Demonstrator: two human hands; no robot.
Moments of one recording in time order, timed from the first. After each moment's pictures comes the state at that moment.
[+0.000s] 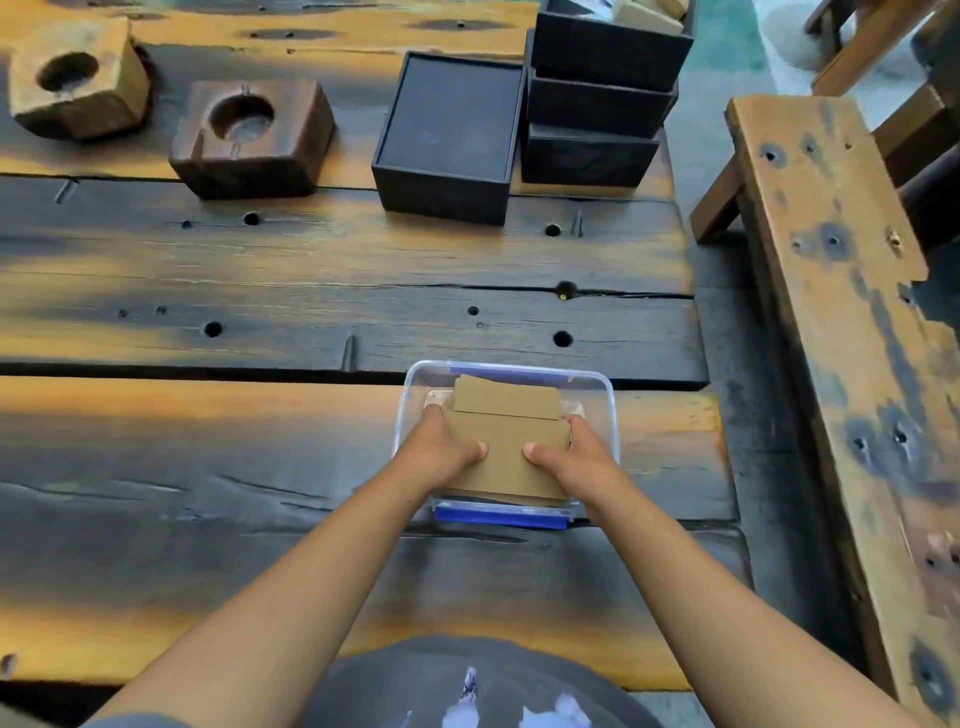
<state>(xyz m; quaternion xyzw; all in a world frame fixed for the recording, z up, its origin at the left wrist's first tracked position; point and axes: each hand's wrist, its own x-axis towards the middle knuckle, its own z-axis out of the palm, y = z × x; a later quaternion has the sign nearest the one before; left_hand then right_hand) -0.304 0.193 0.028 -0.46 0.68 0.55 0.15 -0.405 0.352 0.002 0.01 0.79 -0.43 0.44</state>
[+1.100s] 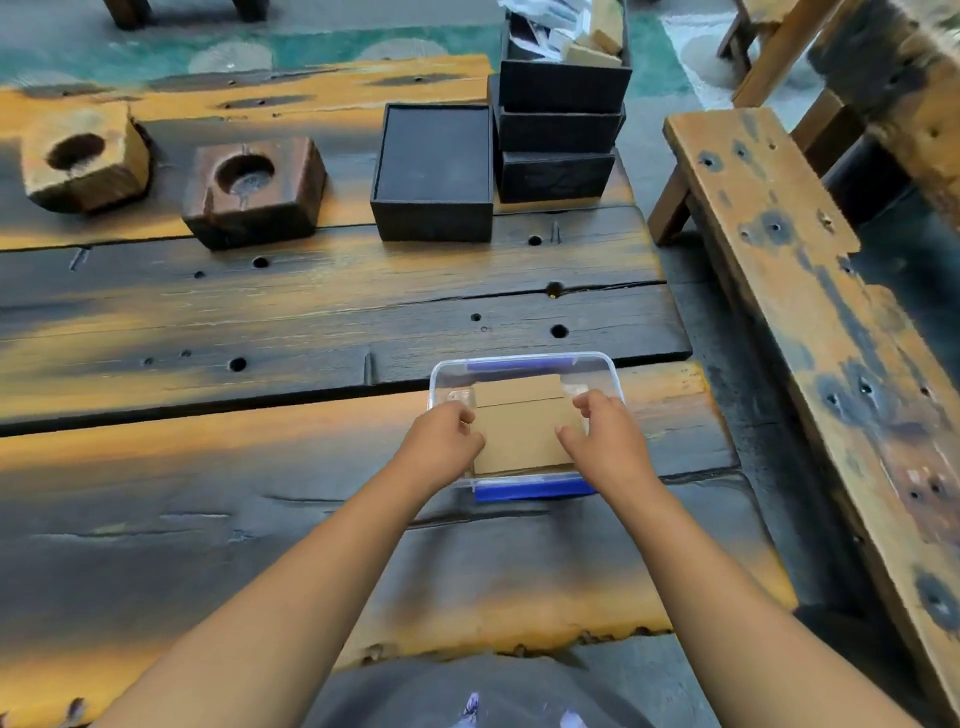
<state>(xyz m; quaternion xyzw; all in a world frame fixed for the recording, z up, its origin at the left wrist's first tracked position) -0.264 0.175 0.065 -0.33 0.85 0.39 0.15 -0.355 0.355 0.048 -0.11 0.93 -0.29 0.19</state>
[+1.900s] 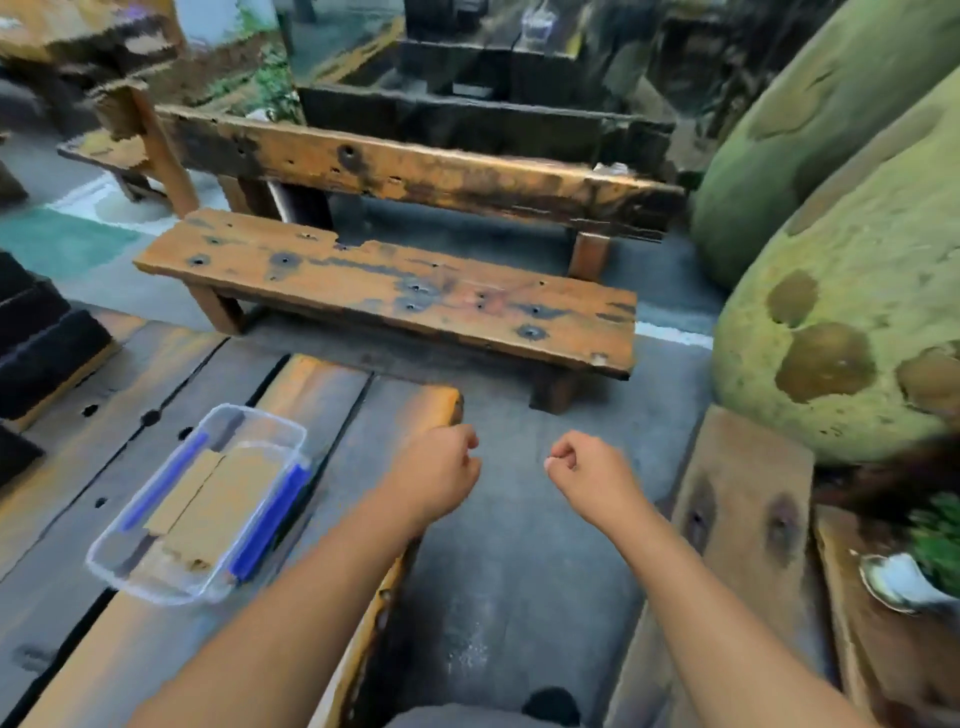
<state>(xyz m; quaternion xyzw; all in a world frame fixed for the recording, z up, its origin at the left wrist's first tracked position) -0.154 0.424 0.142 0.39 0.89 0.17 0.18 -0.020 0.575 0.116 0.38 0.85 -0.35 -0.03</state>
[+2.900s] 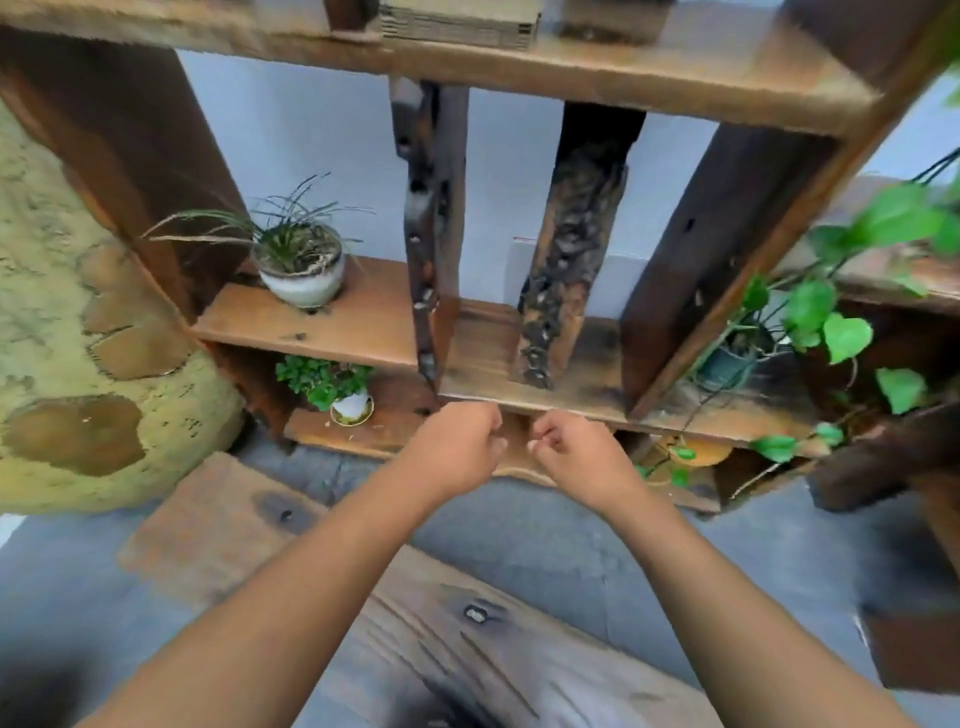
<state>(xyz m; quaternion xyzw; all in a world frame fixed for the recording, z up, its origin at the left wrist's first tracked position) 0.379 0.798 0.163 0.94 0.24 -0.03 0.26 0.490 0.664 0.145 0.87 0.34 -0.22 -0.27</state>
